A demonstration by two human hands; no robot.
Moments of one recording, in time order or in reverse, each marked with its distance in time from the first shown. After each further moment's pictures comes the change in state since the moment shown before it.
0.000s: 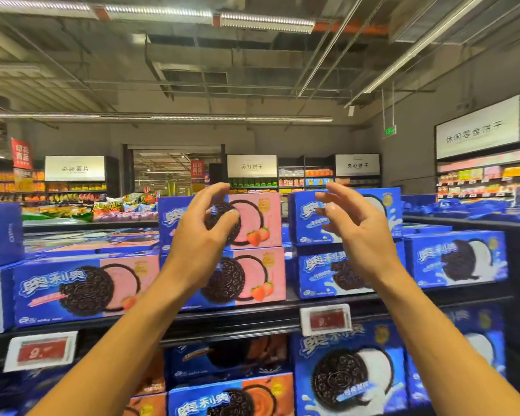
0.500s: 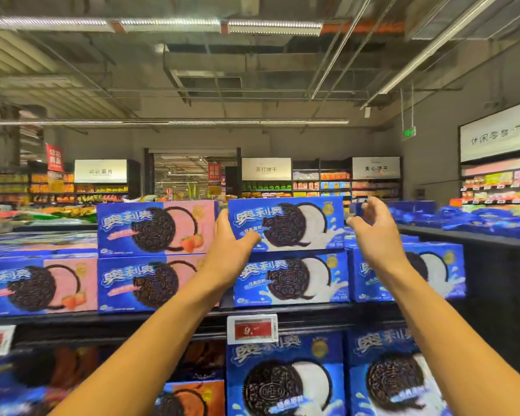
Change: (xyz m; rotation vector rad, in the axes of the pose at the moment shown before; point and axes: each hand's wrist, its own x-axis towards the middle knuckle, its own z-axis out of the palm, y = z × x) left_hand -0.001 0.034 0.161 -0.086 -0.028 -0.344; right_hand 0.056 0.075 -0.147 -0.116 0.120 0.302
